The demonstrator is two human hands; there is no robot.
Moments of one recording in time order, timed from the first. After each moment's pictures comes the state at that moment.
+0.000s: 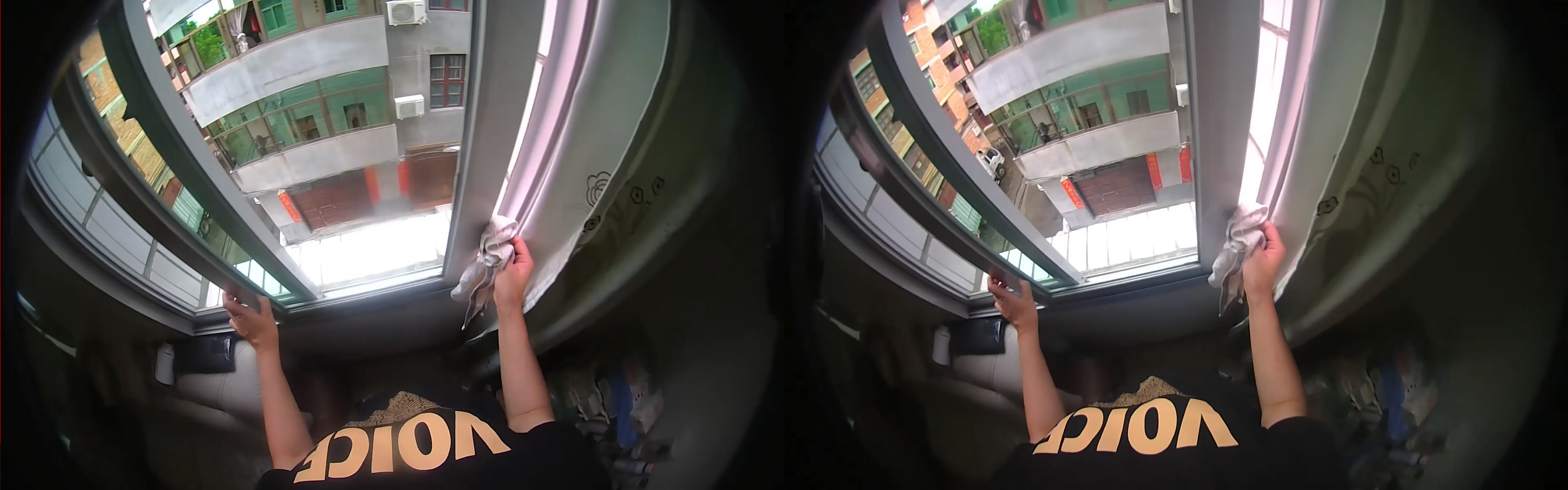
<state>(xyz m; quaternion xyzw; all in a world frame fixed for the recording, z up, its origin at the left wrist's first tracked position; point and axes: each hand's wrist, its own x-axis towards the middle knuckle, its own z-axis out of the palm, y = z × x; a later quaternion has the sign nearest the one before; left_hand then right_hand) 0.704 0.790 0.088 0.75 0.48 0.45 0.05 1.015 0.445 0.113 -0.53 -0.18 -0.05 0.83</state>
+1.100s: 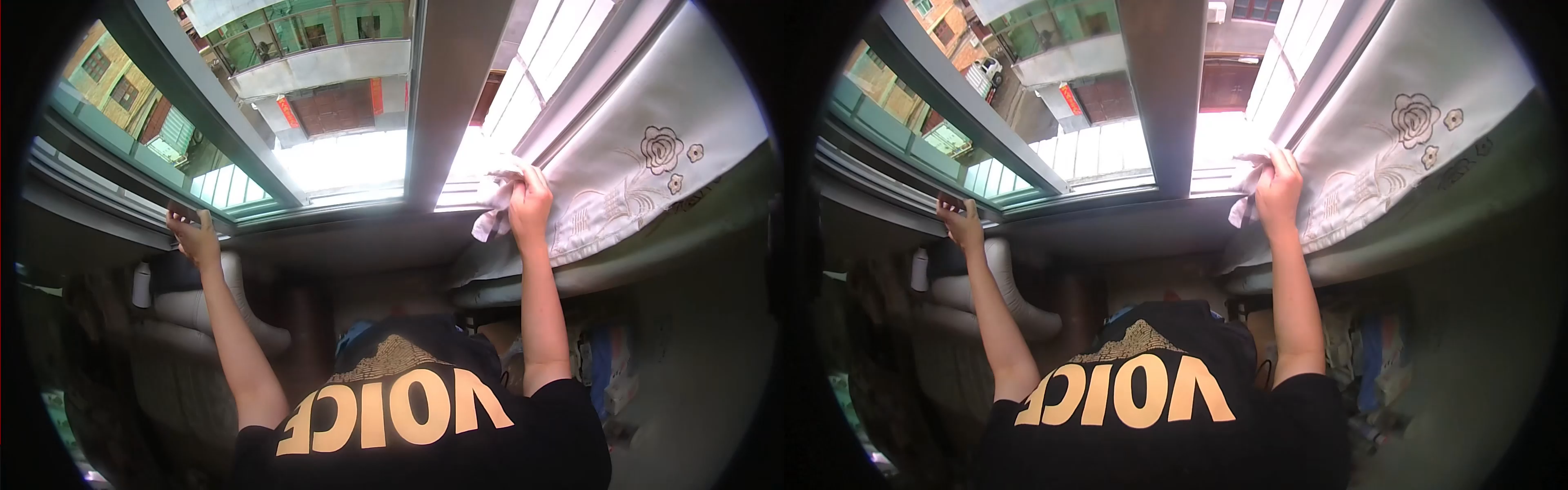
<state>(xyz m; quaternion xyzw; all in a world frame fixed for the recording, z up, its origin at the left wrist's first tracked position) 0.657 0.855 0.082 0.71 0.54 0.45 0.08 1.034 0.436 0.110 -0.77 -0.35 -0.16 0.51</state>
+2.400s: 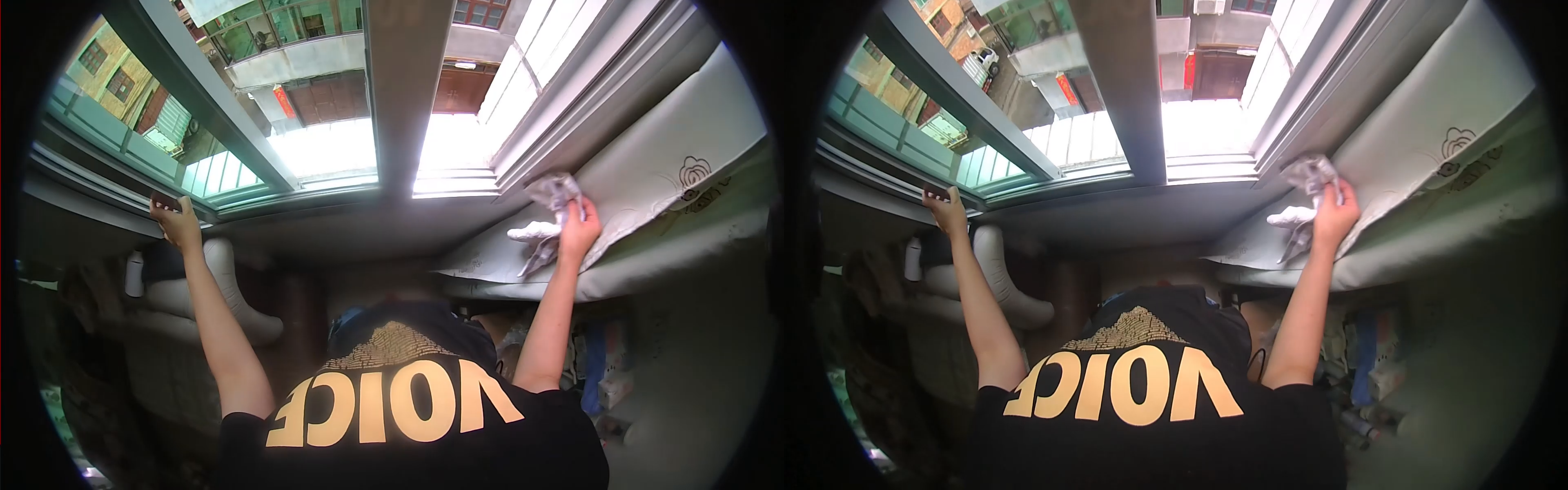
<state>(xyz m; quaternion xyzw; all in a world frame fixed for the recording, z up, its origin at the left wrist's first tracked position) 0.650 0.874 0.077 0.70 0.55 0.46 0.03 1.085 0.306 0.070 -0.79 -0.07 -0.18 0.59</state>
